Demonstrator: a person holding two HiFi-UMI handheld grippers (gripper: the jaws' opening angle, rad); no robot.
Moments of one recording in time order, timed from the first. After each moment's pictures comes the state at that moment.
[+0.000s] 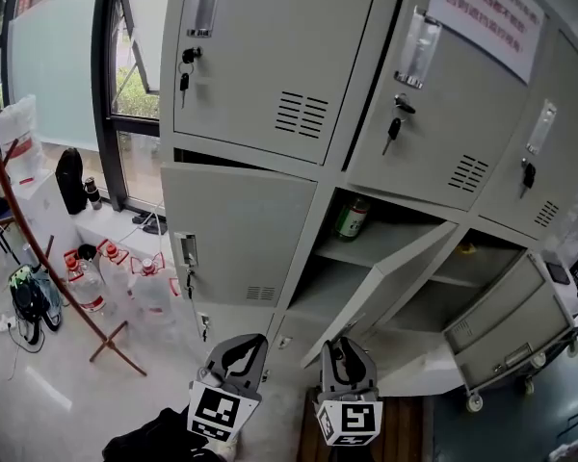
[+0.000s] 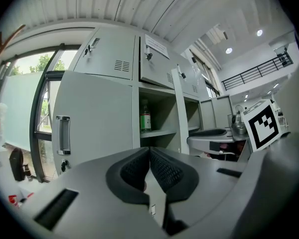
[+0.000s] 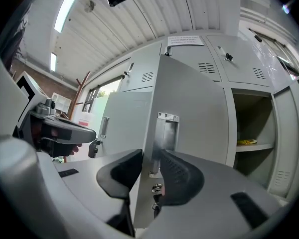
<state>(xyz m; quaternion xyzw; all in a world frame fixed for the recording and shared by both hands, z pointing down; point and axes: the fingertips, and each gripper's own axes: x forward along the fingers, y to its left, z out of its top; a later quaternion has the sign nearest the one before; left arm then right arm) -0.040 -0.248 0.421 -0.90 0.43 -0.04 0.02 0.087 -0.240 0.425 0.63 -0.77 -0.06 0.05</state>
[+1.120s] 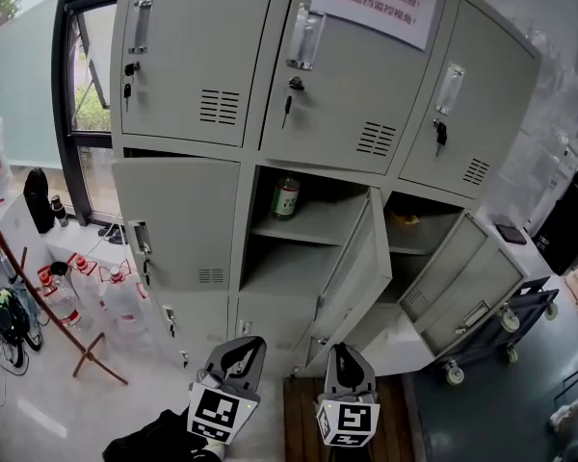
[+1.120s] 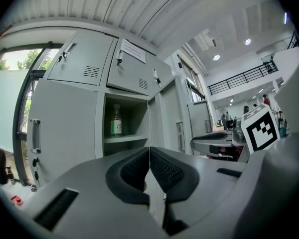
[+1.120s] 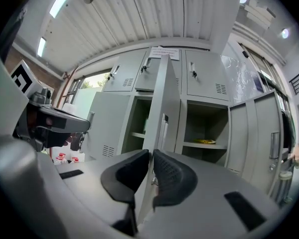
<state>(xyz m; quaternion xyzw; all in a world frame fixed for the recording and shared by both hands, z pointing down) 0.051 -0.157 0.412 -0.93 0.36 -0.03 0.03 0.191 -0.127 0.429 0.72 -0.69 -0.06 0.07</state>
